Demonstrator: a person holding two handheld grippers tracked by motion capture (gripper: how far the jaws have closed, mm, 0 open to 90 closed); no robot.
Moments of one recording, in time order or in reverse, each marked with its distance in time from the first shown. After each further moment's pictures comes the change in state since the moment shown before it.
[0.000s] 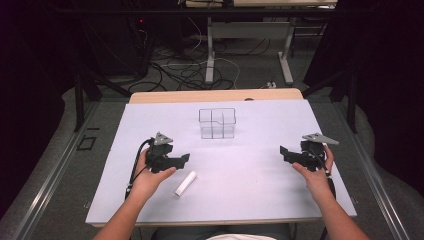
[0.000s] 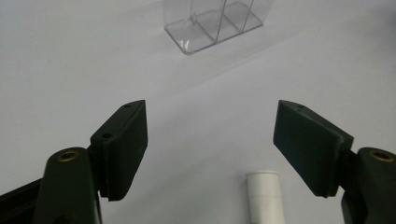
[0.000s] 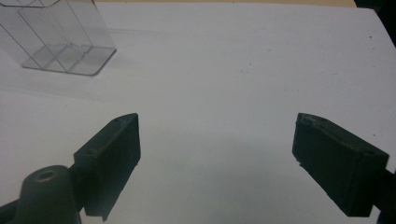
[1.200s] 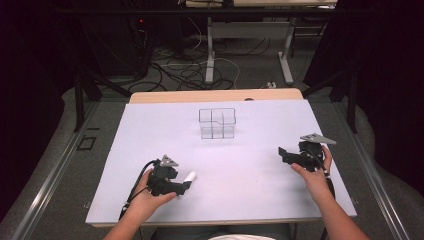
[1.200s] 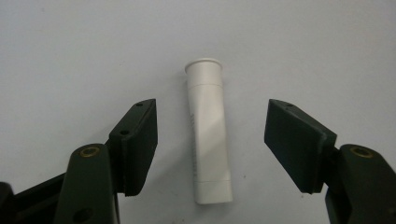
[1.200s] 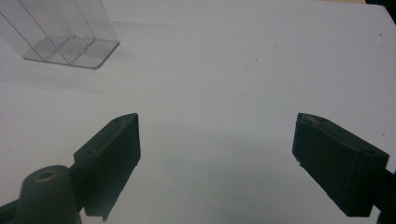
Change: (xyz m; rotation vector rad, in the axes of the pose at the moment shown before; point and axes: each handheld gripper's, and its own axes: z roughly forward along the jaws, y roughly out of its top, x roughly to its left) left arm -0.032 -0.042 -0.008 0.208 -0.096 0.039; right arm 0.003 -0.002 0.003 0.021 0.013 -0.013
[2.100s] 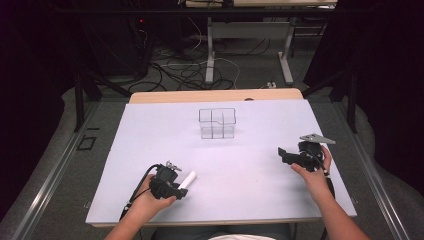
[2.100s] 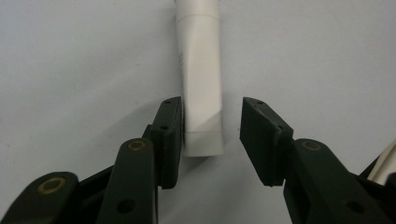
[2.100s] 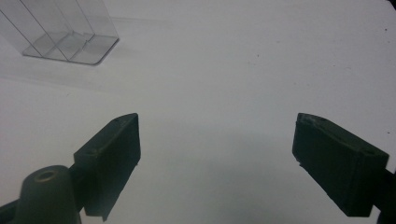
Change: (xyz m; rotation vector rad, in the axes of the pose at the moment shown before) left arm -0.003 -0.005 0.009 0.216 -0.015 -0.035; right arm -0.001 -0.001 0.002 0.009 0.005 -0.002
